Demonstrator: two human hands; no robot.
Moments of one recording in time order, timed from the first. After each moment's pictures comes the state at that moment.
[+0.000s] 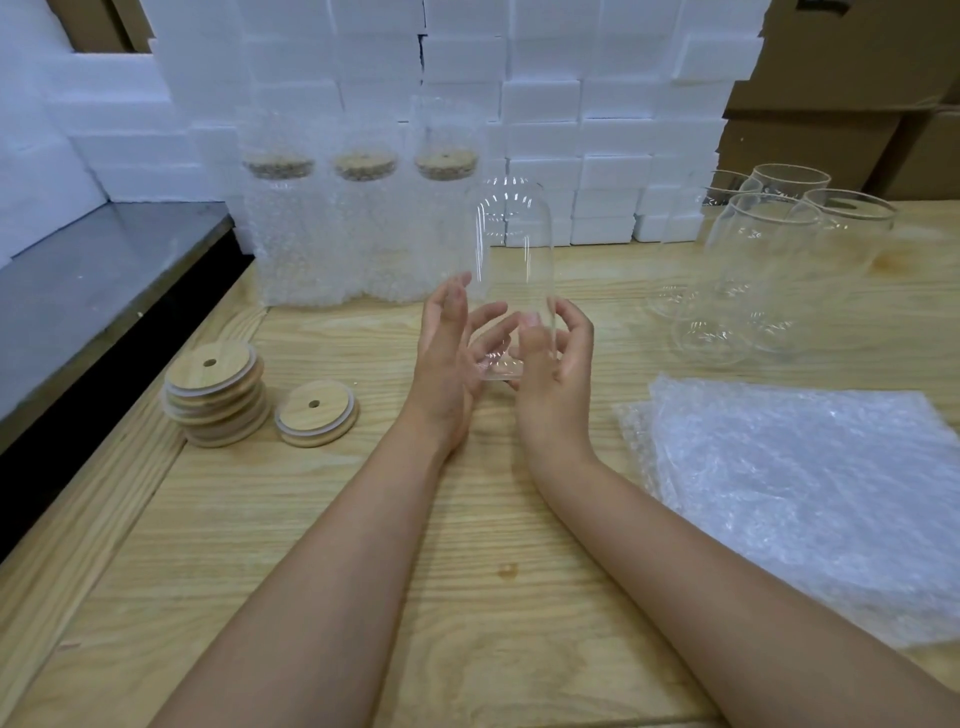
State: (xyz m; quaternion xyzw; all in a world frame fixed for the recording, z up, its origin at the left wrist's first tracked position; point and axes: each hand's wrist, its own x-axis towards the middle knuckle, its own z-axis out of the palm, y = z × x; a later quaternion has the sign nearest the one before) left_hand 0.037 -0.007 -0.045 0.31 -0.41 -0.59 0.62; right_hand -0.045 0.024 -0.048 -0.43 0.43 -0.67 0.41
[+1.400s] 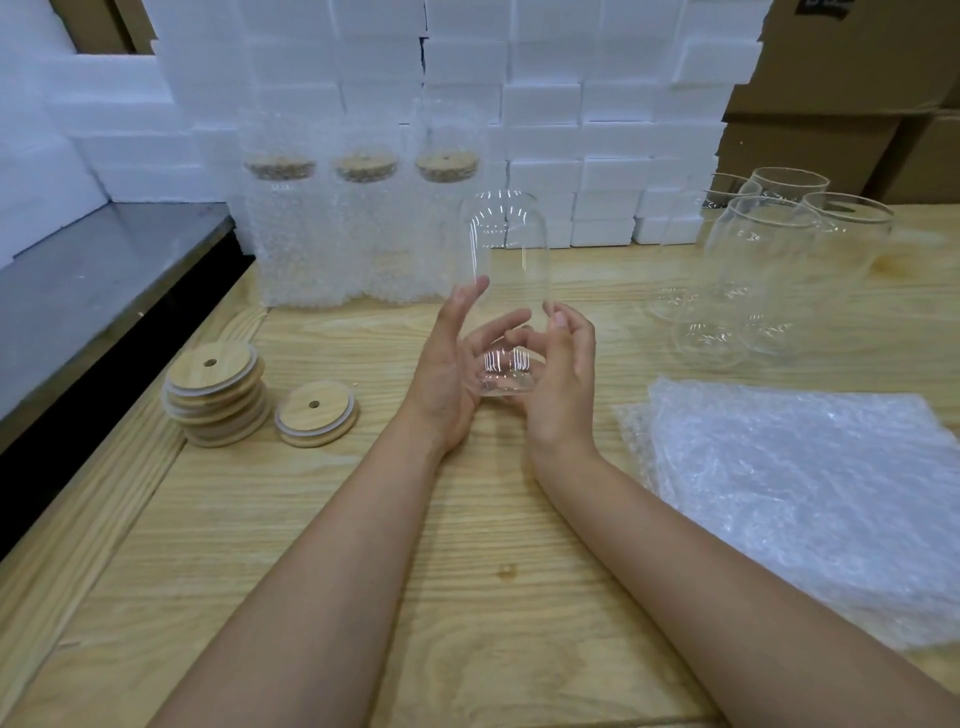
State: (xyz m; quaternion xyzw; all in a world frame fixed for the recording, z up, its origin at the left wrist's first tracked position) left_hand 0.040 -0.005 -0.040 0.33 -0.39 -0.65 0.57; right_hand -0.050 0.018 -0.048 -0.39 0.40 -0.68 0.47
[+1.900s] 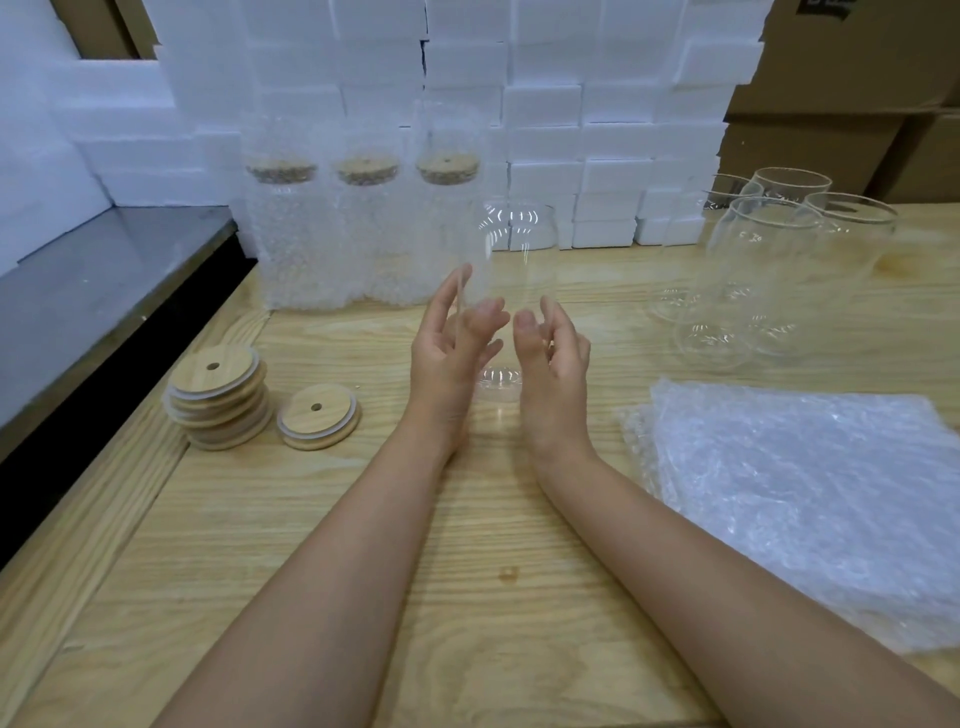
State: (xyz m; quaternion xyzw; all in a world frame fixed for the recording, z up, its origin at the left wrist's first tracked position) left_hand 0.037 -0.004 -0.047 0.35 -0.45 -0.50 0.65; right_hand -0.050 0.021 -0.048 -0.49 0.46 -0.62 0.40
